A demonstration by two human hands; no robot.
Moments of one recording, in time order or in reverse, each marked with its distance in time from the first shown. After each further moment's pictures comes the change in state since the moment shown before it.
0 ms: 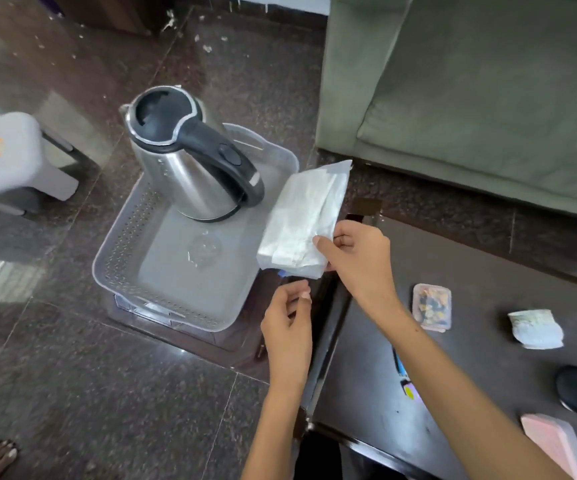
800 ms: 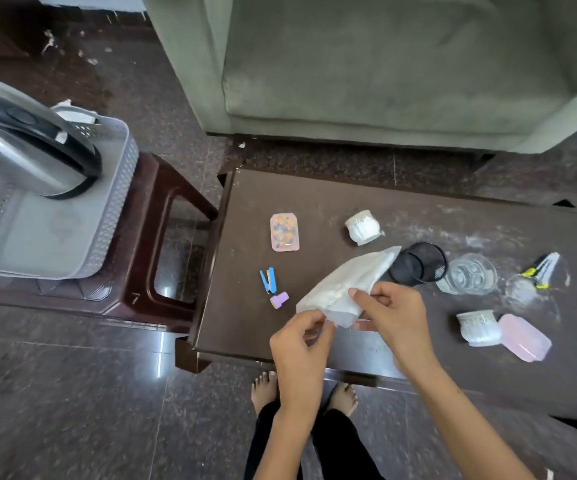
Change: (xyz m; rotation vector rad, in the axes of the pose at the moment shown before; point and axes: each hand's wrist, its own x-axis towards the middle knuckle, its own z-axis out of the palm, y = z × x) left_hand -0.250 -0.077 0.154 0.252 -0.274 0.185; right_hand -0.245 0.150 -0.250 0.379 0.229 0.464
